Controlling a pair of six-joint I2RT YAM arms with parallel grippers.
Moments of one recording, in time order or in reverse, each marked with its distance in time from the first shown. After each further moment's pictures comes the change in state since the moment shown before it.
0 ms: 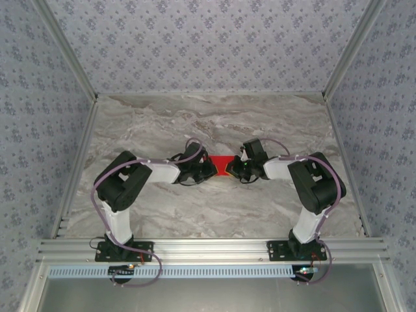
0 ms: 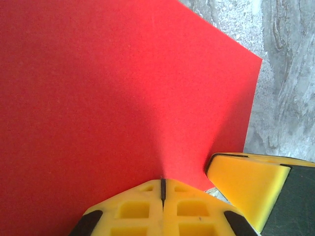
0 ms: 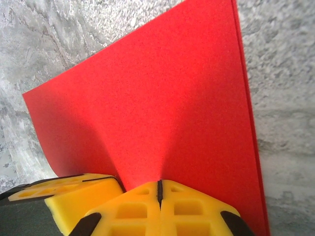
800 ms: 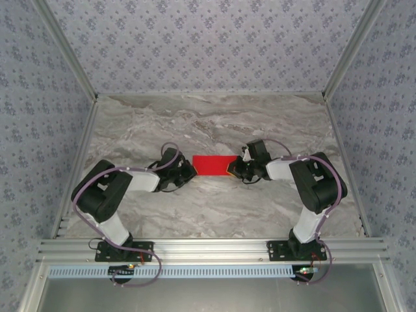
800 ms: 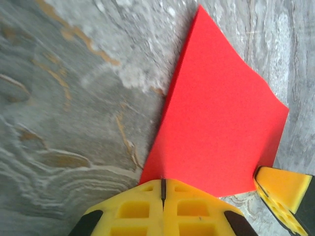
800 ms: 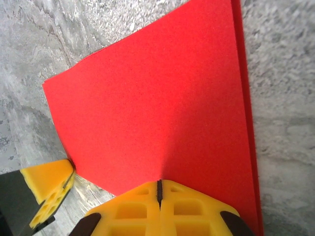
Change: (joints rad) left arm 0.158 -0.194 -0.275 0.097 -0.043 -0.007; right arm -0.037 0.000 -0.030 0.032 -0.043 -0.050
